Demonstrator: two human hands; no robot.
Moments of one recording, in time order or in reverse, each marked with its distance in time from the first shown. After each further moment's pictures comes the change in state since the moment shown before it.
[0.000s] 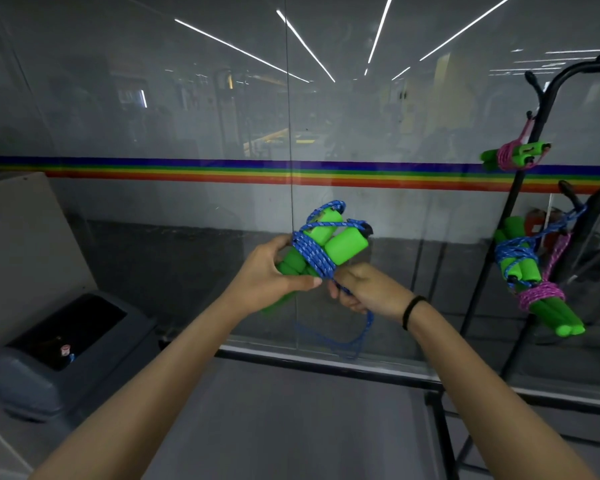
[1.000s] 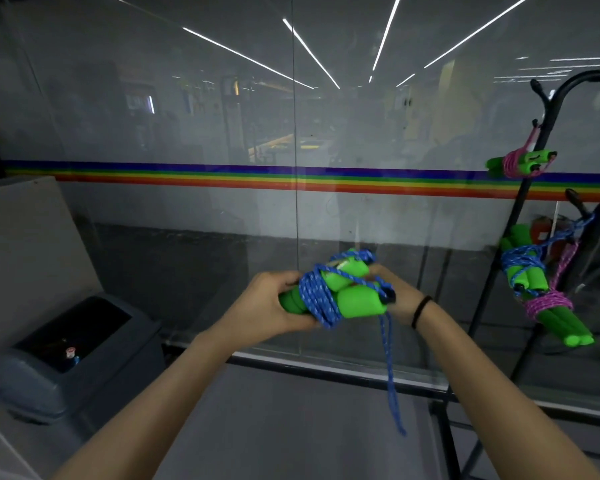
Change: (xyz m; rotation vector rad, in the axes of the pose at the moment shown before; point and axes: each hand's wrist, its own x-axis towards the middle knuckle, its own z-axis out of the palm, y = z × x) left_hand -0.025 -0.012 0.000 0.097 -0.112 0.181; right_hand 0.009 0.014 -0.020 0.029 0.002 -0.217
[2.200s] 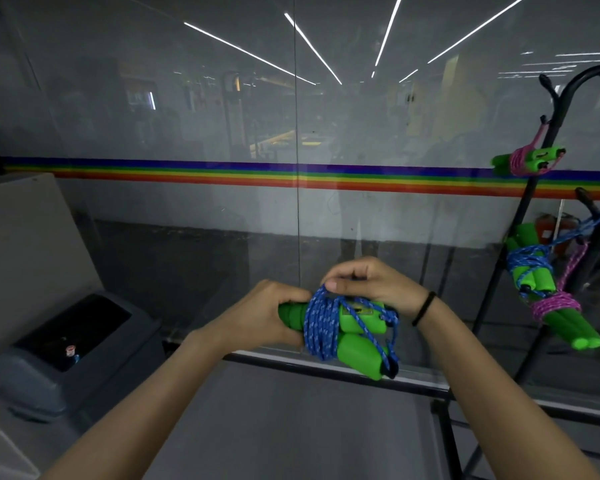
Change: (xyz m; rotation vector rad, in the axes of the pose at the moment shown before) left_hand 0.001 -0.007 -0.009 0.167 -0.221 0.078; right_hand 0.005 -0.021 0.007 0.015 -0.117 -0.051
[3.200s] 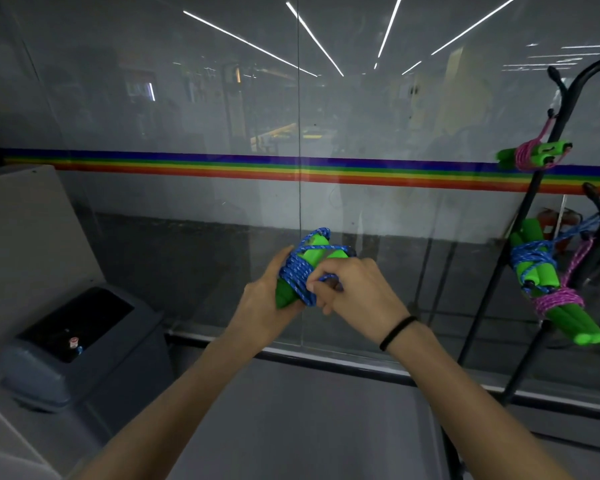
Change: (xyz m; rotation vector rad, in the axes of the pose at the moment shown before) left_hand 0.000 -0.003 0.020 -0.047 0.410 -0.306; right_hand -0.003 -0.033 0.051 -0.535 0.409 -0.023
